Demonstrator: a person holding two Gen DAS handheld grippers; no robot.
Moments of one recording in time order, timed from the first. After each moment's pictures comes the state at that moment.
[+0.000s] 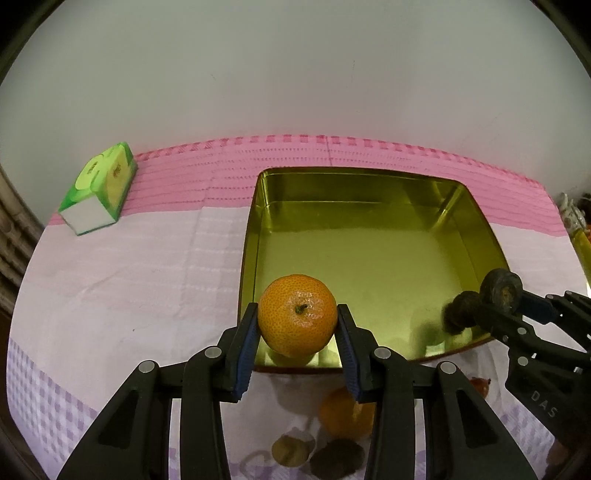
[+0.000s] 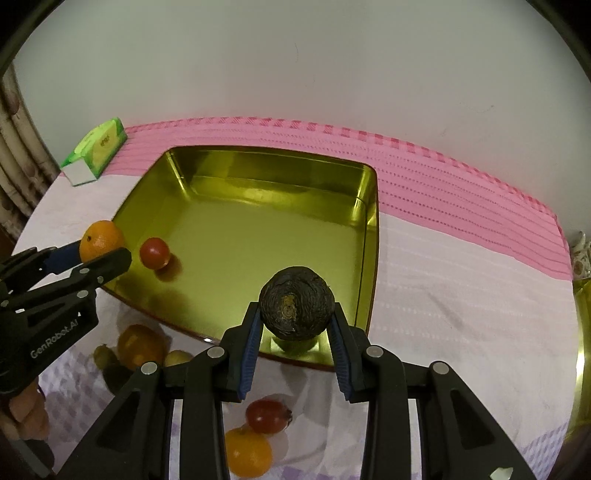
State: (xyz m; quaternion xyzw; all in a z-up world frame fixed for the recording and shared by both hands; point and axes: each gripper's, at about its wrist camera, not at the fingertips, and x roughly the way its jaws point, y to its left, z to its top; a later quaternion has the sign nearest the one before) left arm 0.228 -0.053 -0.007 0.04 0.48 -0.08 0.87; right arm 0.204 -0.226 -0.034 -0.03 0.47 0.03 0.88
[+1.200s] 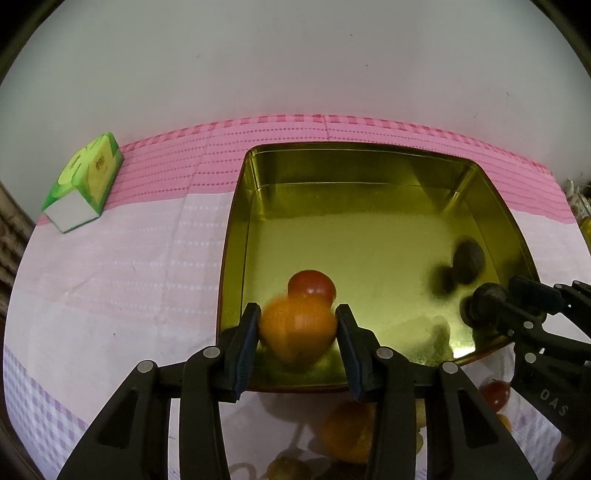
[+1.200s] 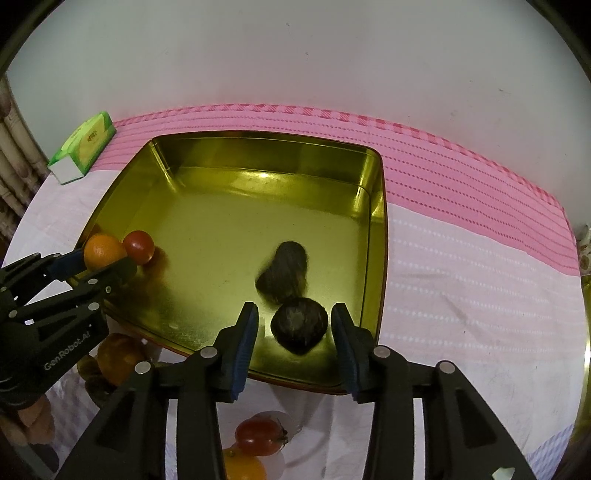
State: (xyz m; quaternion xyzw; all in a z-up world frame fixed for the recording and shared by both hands) left arm 0.242 -0.058 -0.031 0.05 0.50 -0.09 0.86; right arm 0.219 -0.230 -0.046 -0.02 0.49 0.03 0.87
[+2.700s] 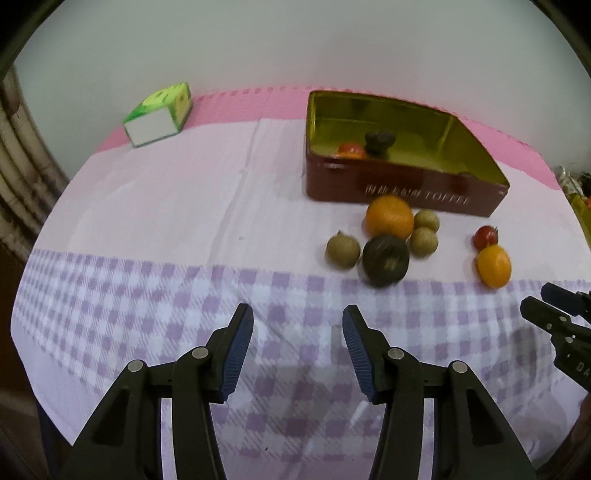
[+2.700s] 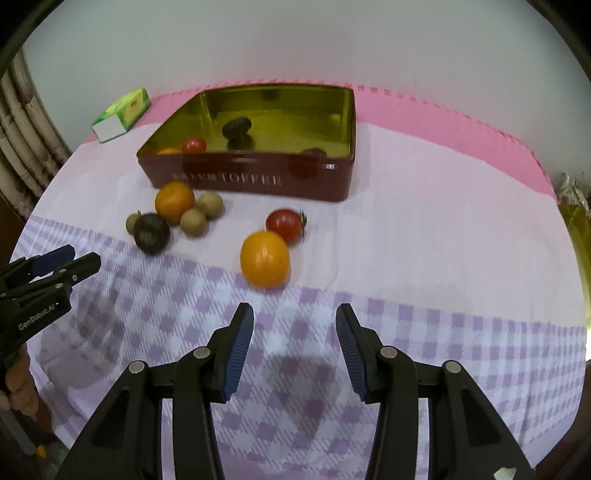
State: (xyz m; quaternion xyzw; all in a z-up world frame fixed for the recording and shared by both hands) left arm 0.079 0.004 -0.025 0.03 0.51 -0.05 0.86; right arm 0.063 -0.234 -0.051 0.00 0.49 0.03 0.87
